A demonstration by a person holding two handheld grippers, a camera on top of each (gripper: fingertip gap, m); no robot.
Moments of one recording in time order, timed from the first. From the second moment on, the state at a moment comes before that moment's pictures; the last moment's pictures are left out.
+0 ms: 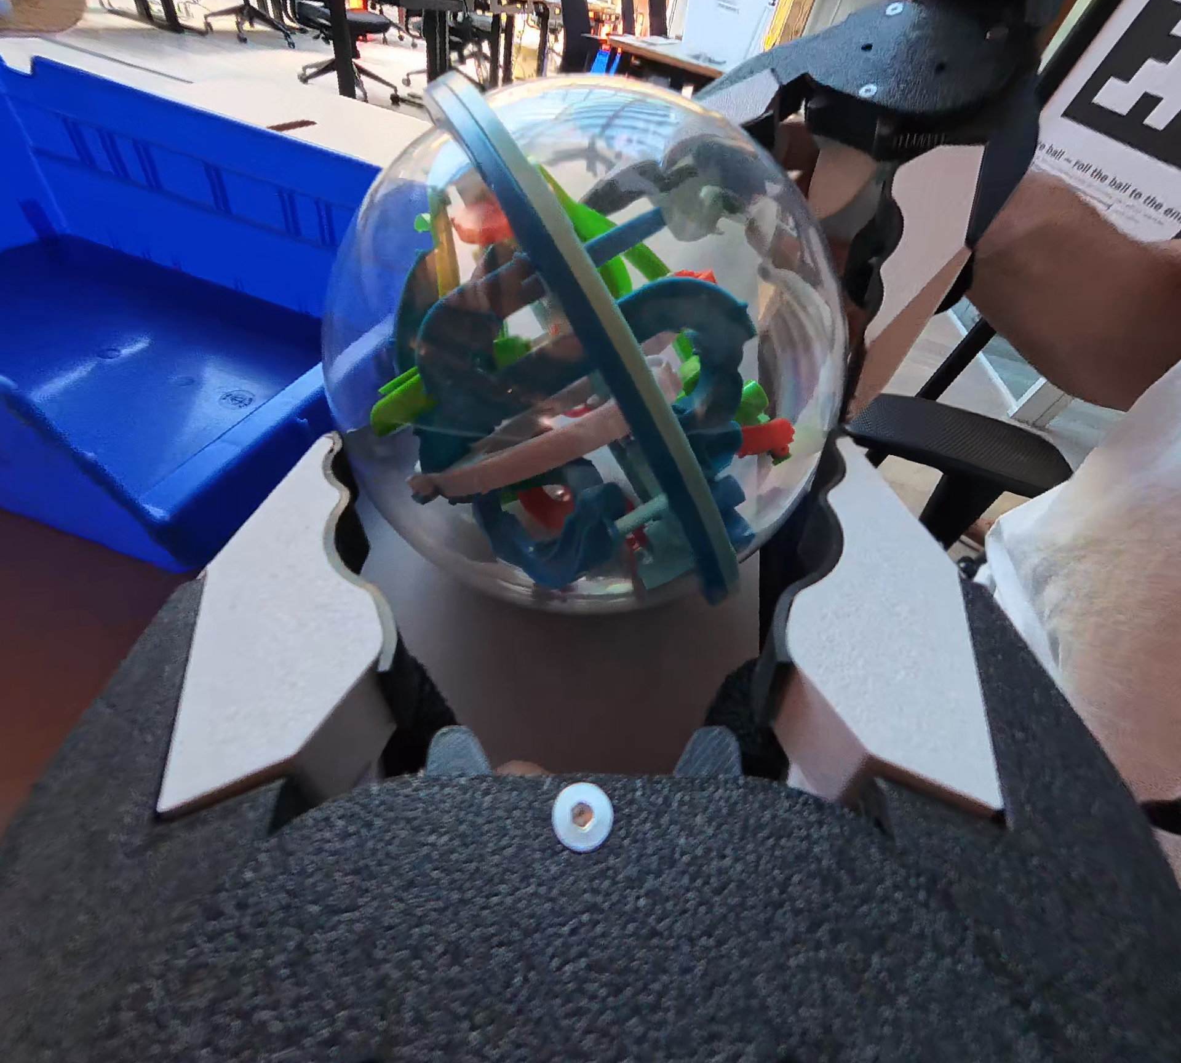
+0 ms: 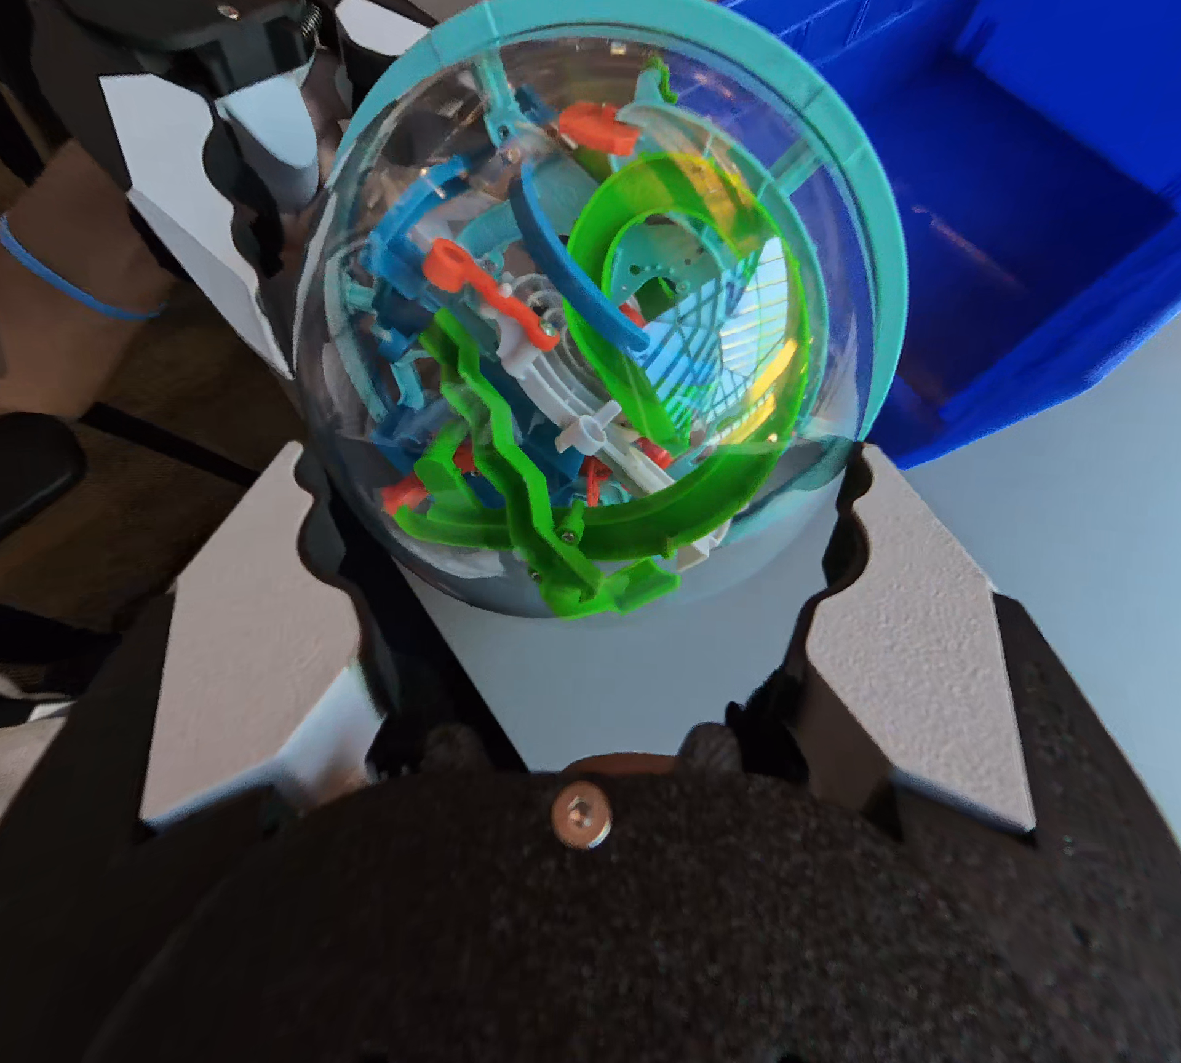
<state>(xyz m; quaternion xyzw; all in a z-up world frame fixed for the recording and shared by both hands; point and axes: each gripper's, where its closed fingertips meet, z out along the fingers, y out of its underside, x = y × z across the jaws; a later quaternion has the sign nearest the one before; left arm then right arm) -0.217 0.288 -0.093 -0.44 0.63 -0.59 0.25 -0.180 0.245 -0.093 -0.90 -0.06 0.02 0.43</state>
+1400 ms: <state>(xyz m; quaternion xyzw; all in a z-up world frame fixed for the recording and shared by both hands) -0.221 0.318 -0.087 -0.47 0.50 -0.71 0.14 -0.148 0.256 -0.103 -0.76 0.07 0.42 0.50</state>
